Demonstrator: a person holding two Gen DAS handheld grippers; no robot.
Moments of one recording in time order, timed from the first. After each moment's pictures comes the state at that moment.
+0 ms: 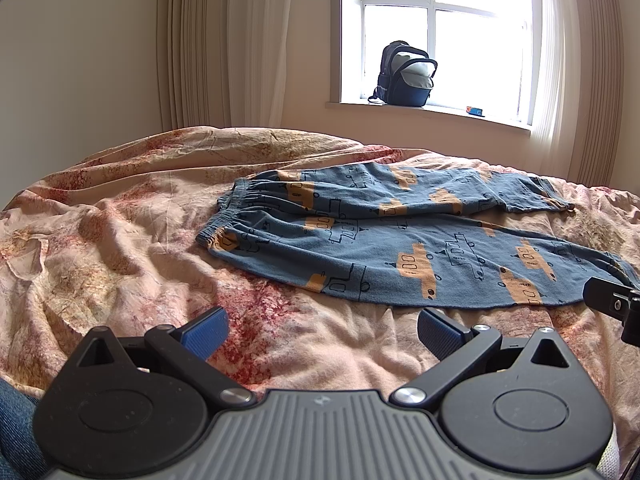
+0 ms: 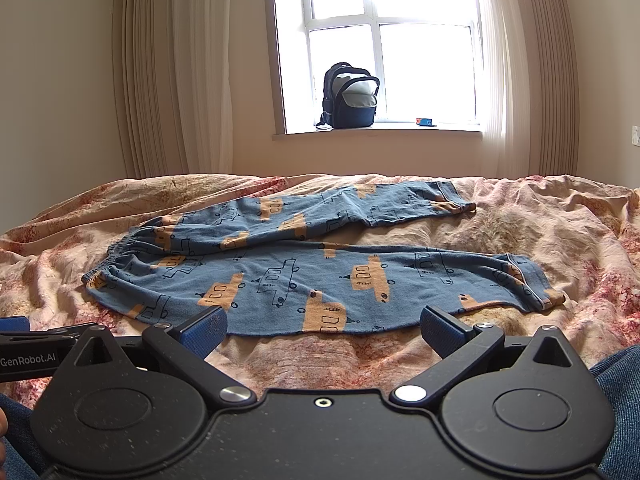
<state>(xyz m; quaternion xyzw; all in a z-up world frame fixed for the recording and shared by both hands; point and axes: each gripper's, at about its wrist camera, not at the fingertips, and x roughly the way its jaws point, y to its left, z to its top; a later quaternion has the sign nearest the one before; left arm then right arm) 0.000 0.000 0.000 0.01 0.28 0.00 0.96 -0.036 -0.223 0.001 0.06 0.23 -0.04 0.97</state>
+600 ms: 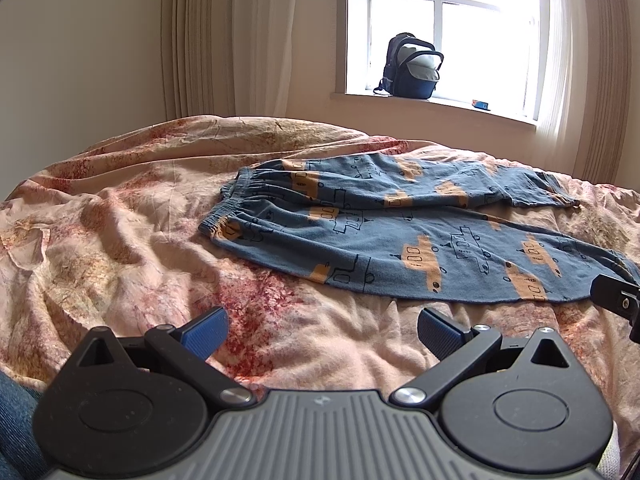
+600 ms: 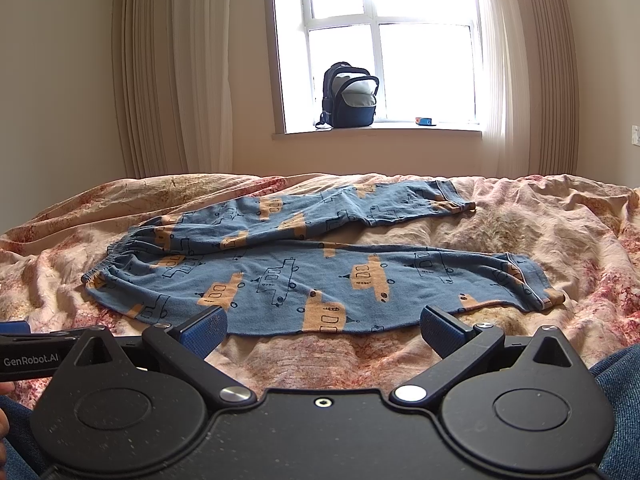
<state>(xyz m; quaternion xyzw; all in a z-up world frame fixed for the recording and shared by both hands) -0.001 0.003 -0.002 0.00 0.29 0.00 0.96 -0.036 -0.223 0.001 0.06 0.23 -0.04 0.97</state>
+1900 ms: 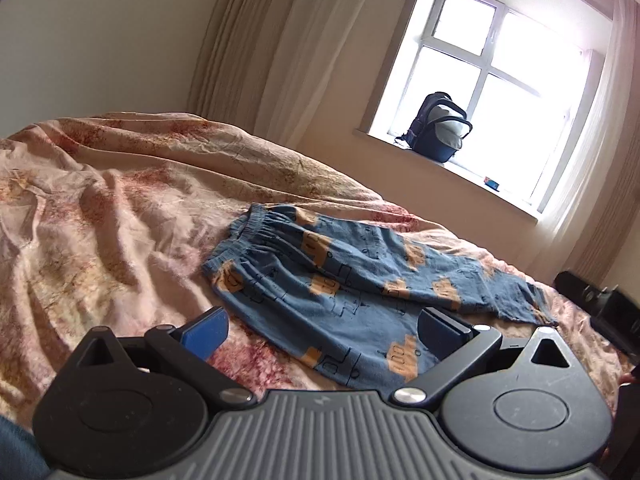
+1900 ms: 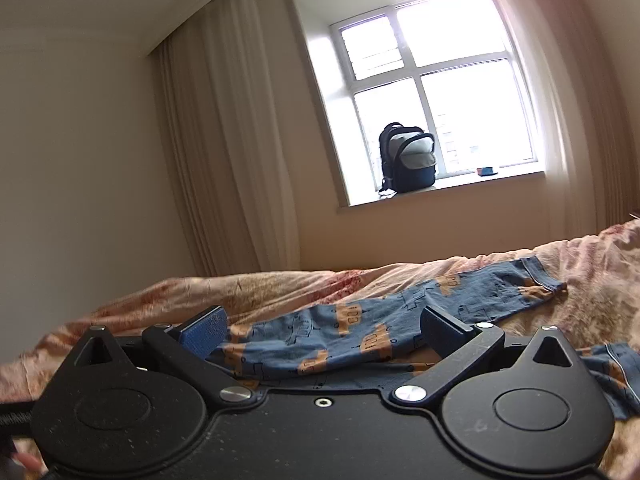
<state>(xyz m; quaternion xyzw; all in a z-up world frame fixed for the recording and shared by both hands) 0.038 0.058 0.052 -0.16 0.26 0.00 0.95 0.052 -0.222 0.060 0.12 0.13 0.06 0.98</state>
